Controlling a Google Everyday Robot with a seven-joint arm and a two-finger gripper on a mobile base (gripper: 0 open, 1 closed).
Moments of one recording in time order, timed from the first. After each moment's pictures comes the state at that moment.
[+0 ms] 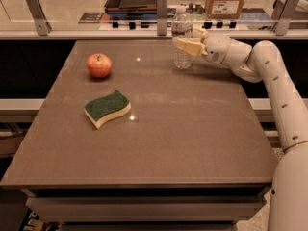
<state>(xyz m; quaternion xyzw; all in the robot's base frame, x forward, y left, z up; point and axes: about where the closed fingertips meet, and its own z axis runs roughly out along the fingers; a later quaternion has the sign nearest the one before) 0.770 -0.104 0.905 -0.39 0.52 0.39 0.65</state>
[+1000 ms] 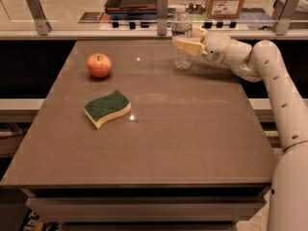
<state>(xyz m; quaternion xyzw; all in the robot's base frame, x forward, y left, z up) 0.770 -0.103 0.908 -0.39 0.52 0.39 0.65</state>
